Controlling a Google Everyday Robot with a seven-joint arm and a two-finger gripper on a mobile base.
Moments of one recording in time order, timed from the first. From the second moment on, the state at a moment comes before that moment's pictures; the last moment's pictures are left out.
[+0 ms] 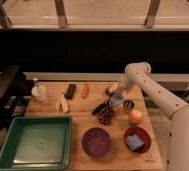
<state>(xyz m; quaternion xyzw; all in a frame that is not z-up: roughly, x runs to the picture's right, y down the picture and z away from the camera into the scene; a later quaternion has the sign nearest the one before) 0.193 0.023 0.939 -0.08 -0.23 -0.64 0.73</state>
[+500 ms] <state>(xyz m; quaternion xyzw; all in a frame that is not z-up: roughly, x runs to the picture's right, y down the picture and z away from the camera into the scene) 0.204 0.022 0.919 -0.08 -0.23 -0.63 0.74</state>
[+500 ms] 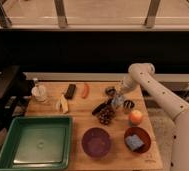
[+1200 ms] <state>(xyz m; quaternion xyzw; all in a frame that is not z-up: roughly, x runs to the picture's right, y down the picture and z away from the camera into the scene) 0.236 -0.022 0.798 -0.06 -0.20 -0.64 0.74</state>
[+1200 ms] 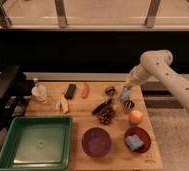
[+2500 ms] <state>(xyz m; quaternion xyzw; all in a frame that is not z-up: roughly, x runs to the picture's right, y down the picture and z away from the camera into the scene) 0.248 0.003 0.714 -0.05 -0.23 -0.60 0.76</state>
